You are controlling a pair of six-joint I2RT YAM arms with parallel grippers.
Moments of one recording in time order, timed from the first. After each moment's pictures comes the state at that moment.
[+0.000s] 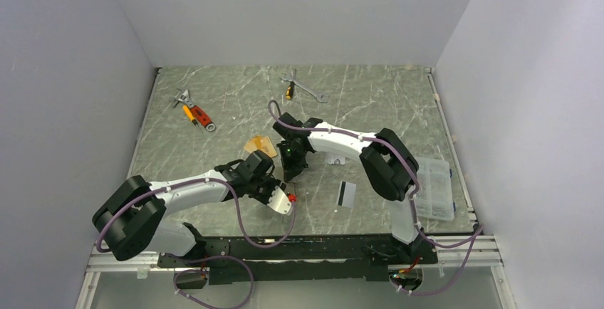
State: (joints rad) left arm -0.80 1.34 0.60 -0.27 0.27 1.23; right arm 0.85 2.02 1.44 -0.69 -0.20 0.65
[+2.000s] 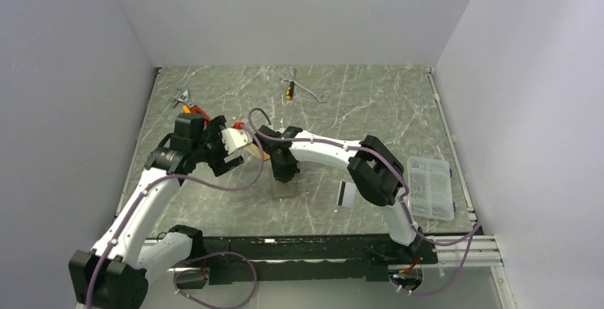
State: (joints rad) left arm -0.27 0.93 0.82 -0.61 0.32 0.89; right arm 0.99 2.16 1.59 -0.85 0.12 0.76
